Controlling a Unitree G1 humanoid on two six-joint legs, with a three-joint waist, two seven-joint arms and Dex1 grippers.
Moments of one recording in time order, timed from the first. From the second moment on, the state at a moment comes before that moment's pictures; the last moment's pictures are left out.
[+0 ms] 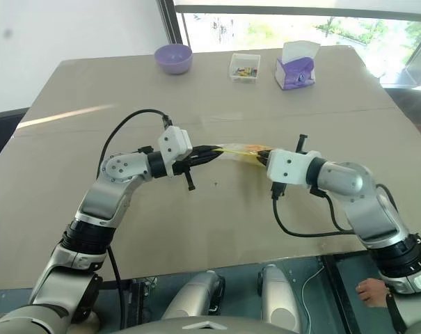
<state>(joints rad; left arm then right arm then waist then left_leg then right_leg) -0.52 0.51 -0.17 -0.04 -0.20 0.15 -0.91 -0.38 -0.75 0.21 -0.32 -0.07 0.16 0.76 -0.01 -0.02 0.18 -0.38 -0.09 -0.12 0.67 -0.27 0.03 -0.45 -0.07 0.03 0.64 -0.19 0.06</state>
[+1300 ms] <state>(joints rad) -0.50 0.53 -0.09 -0.03 -0.19 0.15 -0.86 -0.24 -0.82 0.07 -0.21 0.01 0.17 0.78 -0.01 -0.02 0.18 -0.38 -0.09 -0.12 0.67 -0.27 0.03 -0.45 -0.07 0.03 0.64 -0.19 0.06</state>
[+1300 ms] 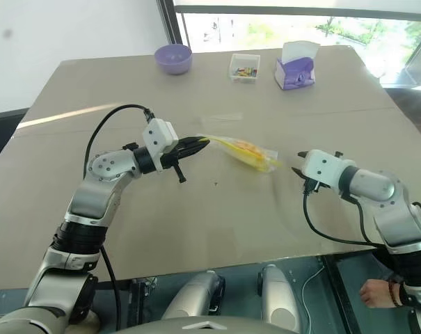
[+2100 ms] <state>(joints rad) -0.51 0.52 -0.09 -0.03 -0.18 0.17 -0.85 -0.33 -0.68 0.13 -0.24 0.05 0.32 0.78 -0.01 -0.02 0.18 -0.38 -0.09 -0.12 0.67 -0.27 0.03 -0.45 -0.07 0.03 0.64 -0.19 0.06</state>
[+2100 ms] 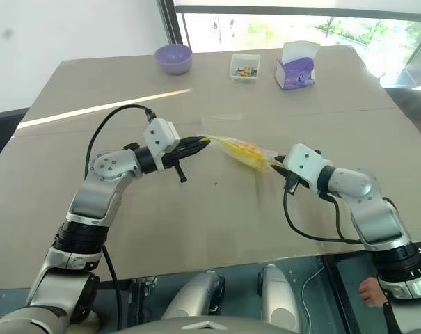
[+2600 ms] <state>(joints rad) -0.65 0.46 -0.08 0.04 -0.20 0.20 -0.82 -0.57 -0.69 0.11 -0.02 -0.05 0.16 0.69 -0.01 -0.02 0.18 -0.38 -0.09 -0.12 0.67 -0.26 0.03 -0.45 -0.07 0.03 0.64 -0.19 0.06</state>
